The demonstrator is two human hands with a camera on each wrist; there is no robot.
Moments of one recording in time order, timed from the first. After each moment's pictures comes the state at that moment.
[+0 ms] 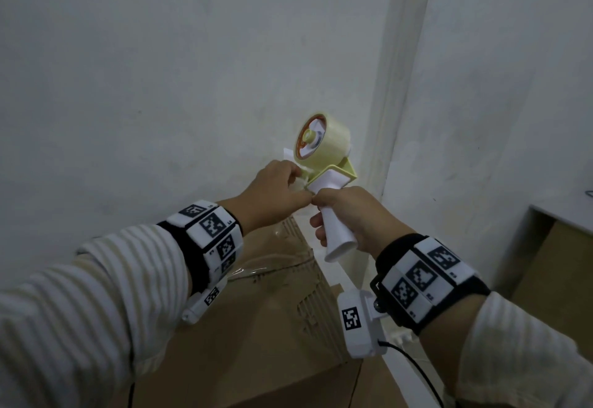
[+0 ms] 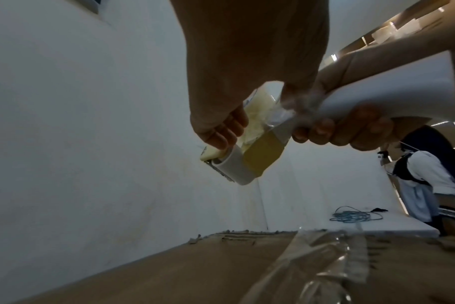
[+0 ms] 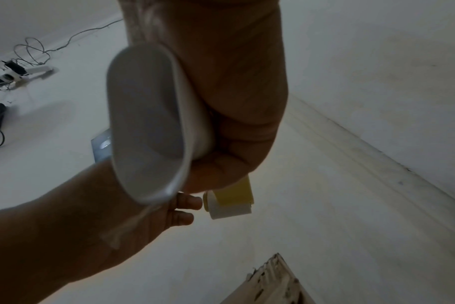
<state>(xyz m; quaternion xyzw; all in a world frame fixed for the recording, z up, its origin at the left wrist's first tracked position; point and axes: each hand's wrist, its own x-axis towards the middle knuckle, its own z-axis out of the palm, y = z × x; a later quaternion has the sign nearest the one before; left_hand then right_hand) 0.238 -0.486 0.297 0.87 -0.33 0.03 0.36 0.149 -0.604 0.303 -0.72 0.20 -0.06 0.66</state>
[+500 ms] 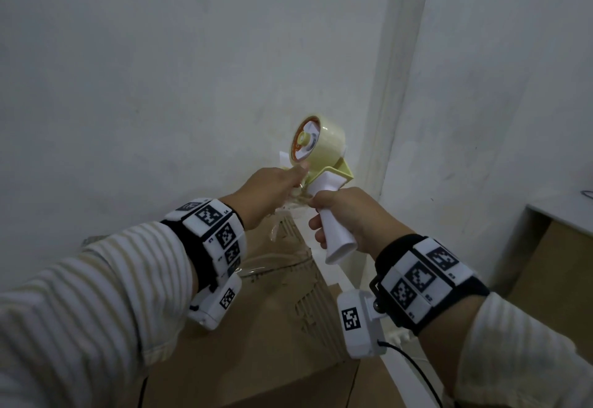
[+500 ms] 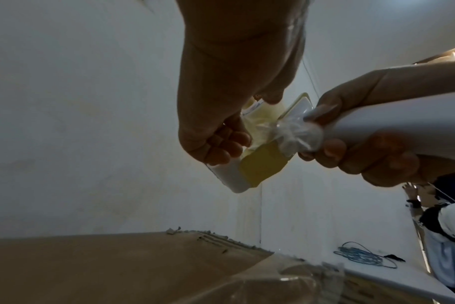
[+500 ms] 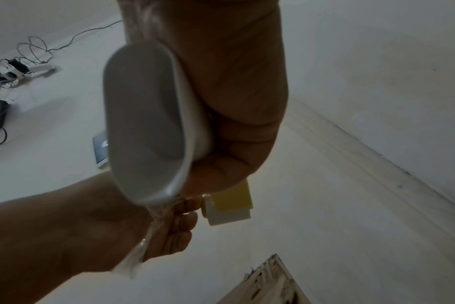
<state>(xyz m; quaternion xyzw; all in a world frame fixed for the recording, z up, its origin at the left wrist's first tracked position) 0.242 -0.491 0.299 0.81 -0.24 -0.09 0.53 0.148 -0.605 0.302 -0.73 0.21 -0.05 0.64</state>
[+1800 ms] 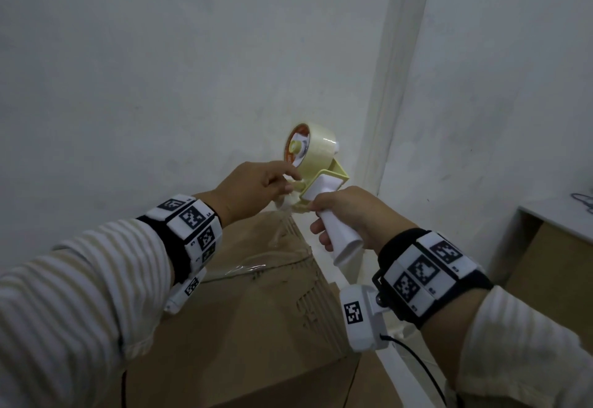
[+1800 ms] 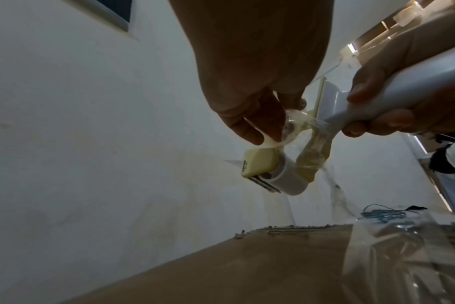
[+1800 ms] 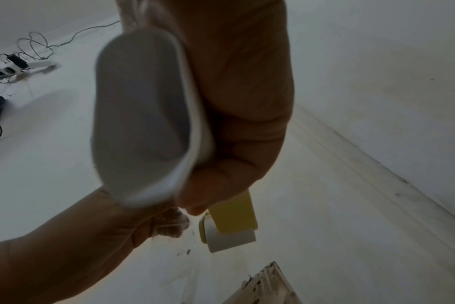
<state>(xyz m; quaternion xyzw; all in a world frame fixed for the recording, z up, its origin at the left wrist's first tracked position) 0.256 -0.457 0.295 0.83 -0.43 0.09 0.35 0.144 -0.603 0.307 -0.76 0.22 -0.02 0.61</state>
